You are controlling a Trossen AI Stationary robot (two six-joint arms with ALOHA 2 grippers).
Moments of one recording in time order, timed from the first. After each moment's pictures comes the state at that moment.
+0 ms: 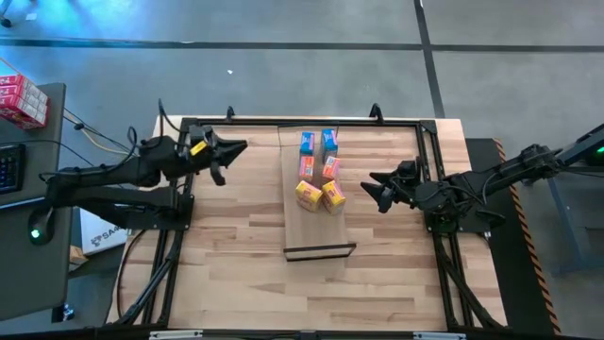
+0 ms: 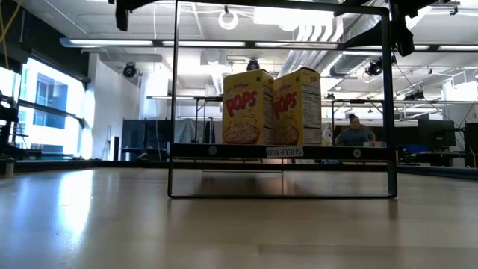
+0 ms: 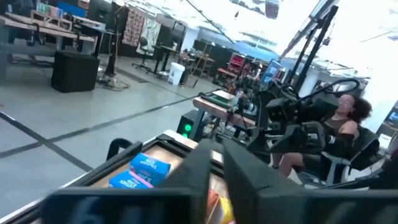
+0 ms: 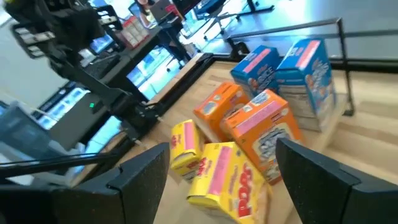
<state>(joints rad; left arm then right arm) 0.14 0.65 0.63 0.11 -0.22 -0.31 0.35 0.82 0.65 -0.21 0.77 0.88</state>
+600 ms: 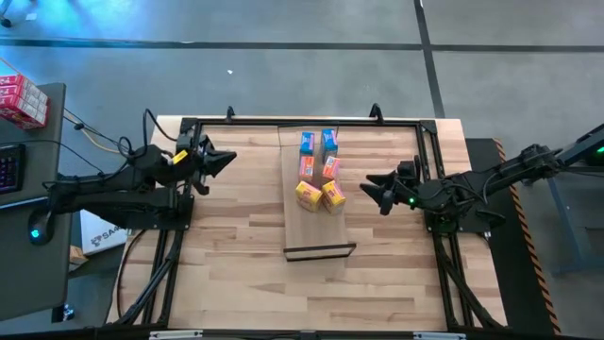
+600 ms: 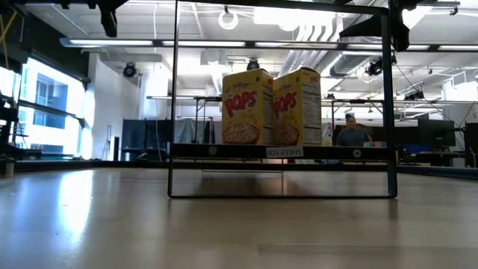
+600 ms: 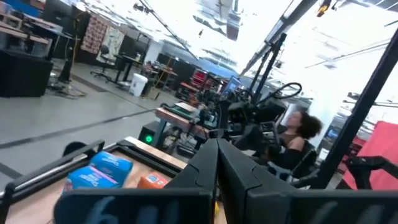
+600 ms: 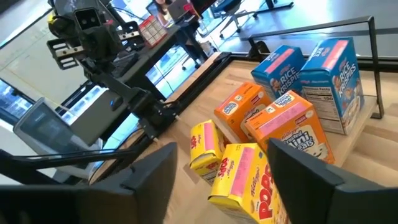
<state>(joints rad) 0.14 0.45 0.45 0.21 -0.09 -0.38 0.35 0.82 0.65 -0.14 0.72 0.84</state>
